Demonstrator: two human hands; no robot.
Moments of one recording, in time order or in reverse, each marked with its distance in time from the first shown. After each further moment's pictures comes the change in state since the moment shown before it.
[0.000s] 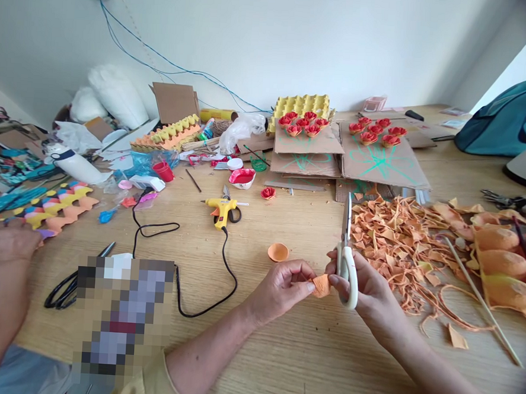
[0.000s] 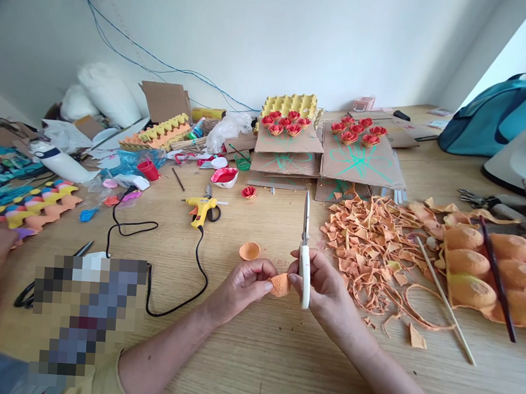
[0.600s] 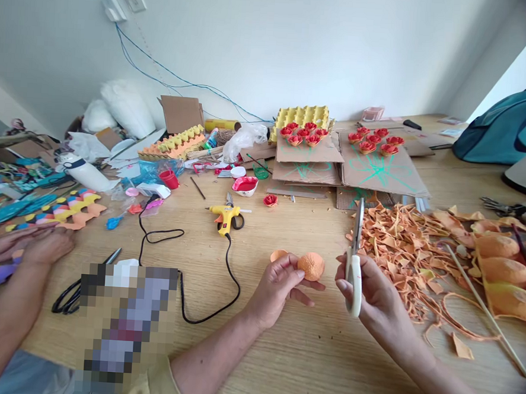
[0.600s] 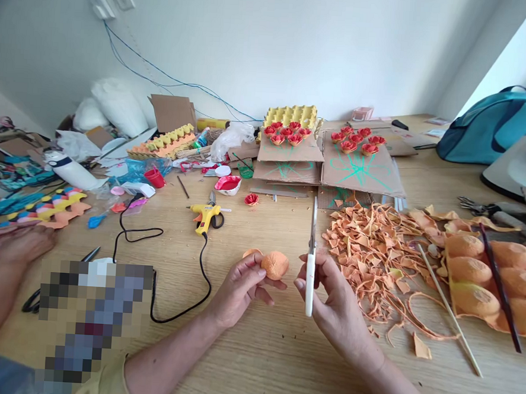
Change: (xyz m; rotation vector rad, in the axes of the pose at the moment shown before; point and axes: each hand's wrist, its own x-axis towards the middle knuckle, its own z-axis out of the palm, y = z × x) left_hand 0.003 -0.004 0.000 -0.334 0.162 0.001; right_hand -0.005 0.011 -0.009 -0.174 0.006 -0.124
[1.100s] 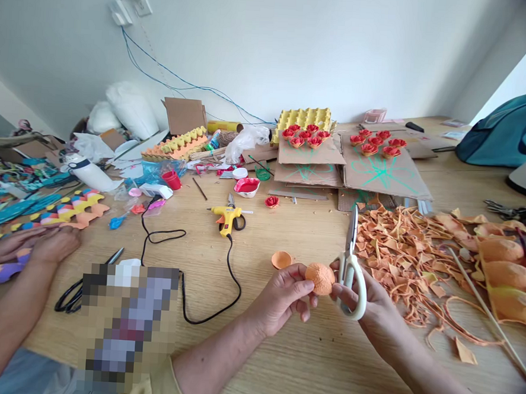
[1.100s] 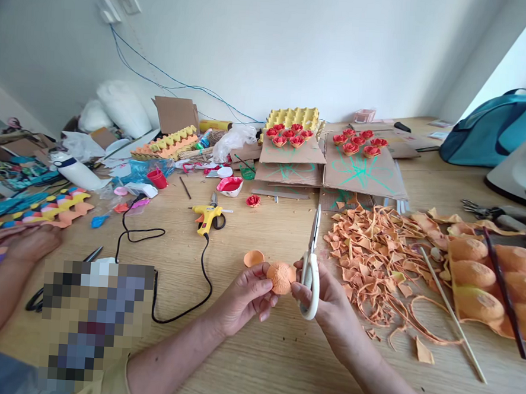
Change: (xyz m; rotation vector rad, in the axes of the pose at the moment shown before) left_hand -0.003 -0.003 0.003 -0.137 -0.059 -0.144; right_hand 0.003 -0.001 0.010 0.362 -0.020 0.244
